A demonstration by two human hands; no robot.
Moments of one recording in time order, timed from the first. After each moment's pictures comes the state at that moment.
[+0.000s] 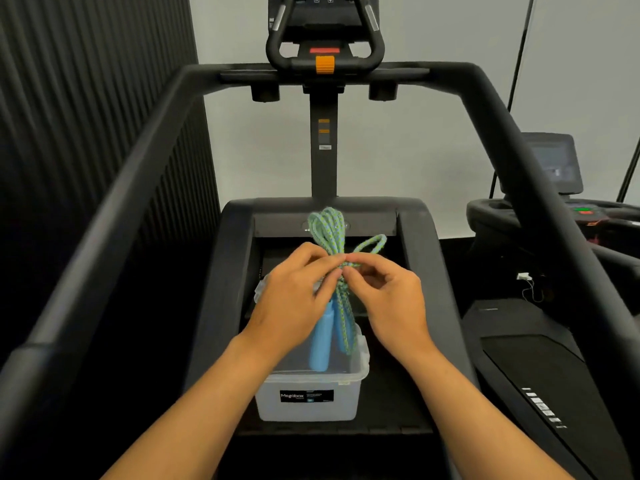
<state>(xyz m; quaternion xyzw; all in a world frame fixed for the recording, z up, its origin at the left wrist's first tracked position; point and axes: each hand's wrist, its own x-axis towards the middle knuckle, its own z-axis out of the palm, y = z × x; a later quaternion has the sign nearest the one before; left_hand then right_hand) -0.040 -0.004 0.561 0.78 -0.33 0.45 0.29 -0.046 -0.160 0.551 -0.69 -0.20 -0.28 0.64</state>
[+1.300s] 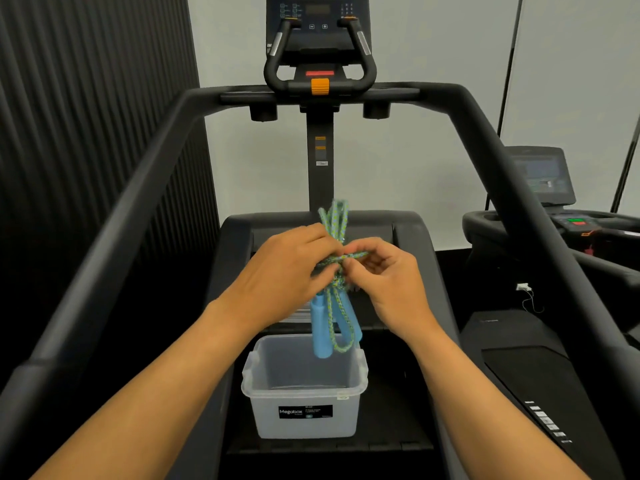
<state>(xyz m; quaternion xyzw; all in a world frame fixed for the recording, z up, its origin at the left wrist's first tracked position) -0.050 0.006 0.629 0.80 -0.41 0.43 0.12 -0.041 -0.173 0.587 -0.65 -0.26 -0.25 0.66</state>
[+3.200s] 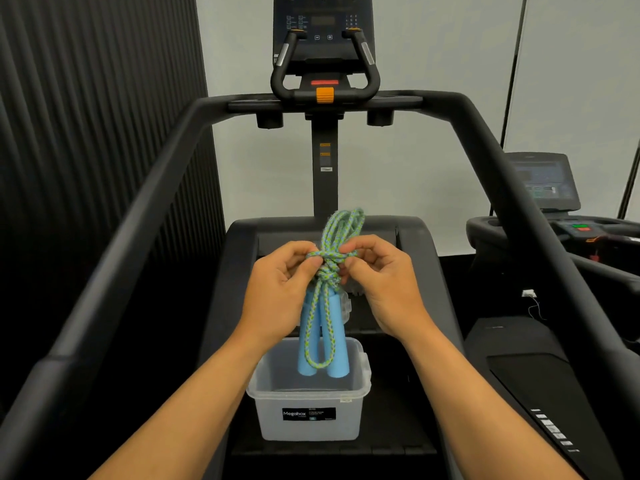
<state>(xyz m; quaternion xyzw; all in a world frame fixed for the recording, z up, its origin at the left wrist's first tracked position) -0.056 0.000 0.594 0.67 -0.24 0.28 0.64 -0.044 -0.159 0.596 -0.59 -0.30 -0.21 0.72</state>
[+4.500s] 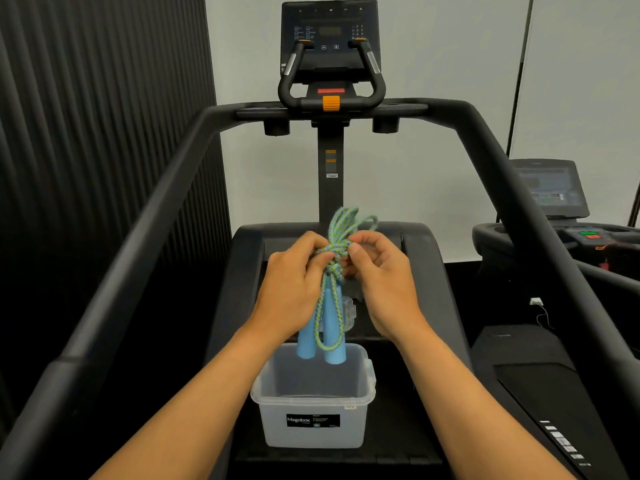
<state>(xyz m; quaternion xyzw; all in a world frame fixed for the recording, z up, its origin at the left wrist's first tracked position) -0.055 -0.004 0.610 0.76 -0.27 0.41 0.42 -0.038 -0.146 0.602 -0.58 -0.24 -0.23 0.74</state>
